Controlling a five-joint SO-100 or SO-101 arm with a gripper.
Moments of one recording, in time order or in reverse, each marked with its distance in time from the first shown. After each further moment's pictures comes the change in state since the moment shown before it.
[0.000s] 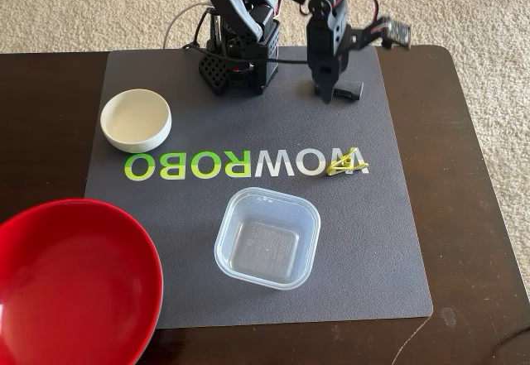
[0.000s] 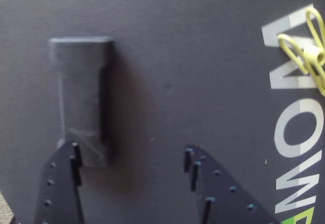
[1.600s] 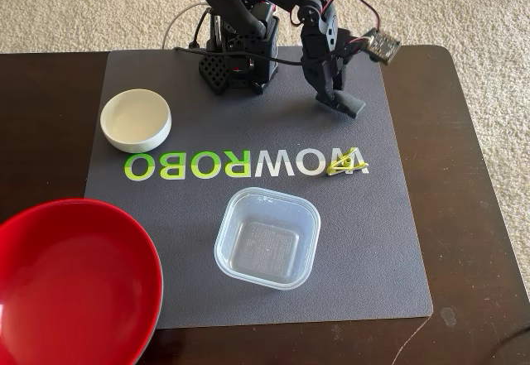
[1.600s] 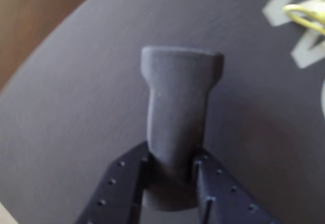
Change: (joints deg) arm 0.6 1.9 12.0 -19.6 -33.4
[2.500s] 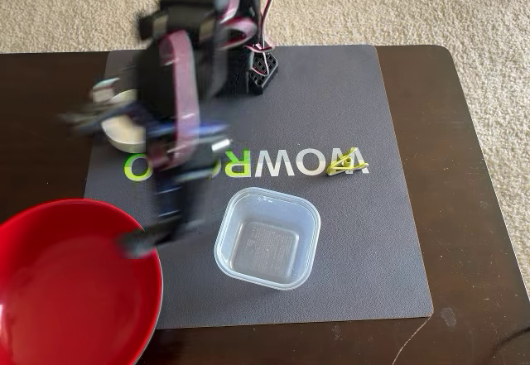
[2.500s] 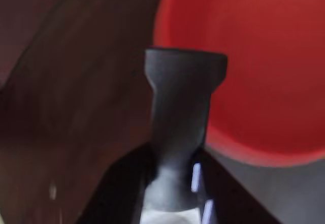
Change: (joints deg) arm 84.9 -51.7 -83.5 6.8 -16.3
